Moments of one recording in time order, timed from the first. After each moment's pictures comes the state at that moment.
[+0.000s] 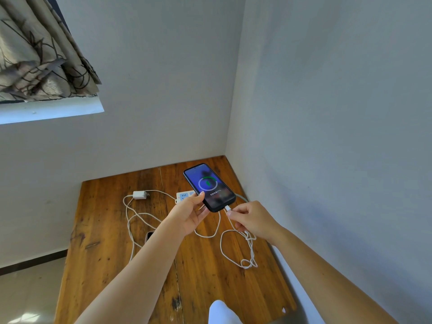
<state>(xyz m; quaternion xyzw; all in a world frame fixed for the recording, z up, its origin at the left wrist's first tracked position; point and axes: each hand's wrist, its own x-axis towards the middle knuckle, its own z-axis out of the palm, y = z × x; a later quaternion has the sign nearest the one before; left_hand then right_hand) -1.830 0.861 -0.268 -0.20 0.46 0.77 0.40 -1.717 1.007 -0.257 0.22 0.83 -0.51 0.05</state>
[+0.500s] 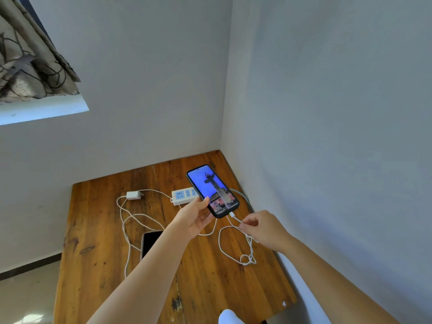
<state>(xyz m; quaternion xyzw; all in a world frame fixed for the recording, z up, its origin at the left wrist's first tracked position) -1.826 0.878 -0.281 -0.20 0.49 0.73 0.43 -1.694 1.025 -0.282 0.26 0.86 -0.43 0.08</state>
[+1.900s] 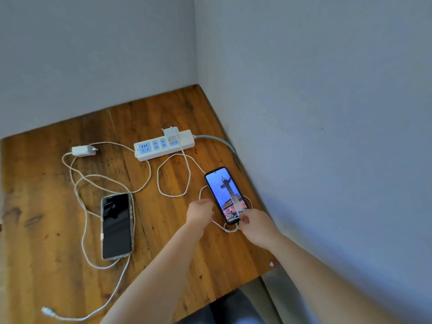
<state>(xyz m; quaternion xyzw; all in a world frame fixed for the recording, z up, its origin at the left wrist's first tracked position) -1.769 0.953 -0.455 -0.19 0.76 0.45 0.43 -1.652 1.053 -0.434 0.35 0.84 -0.35 0.23</state>
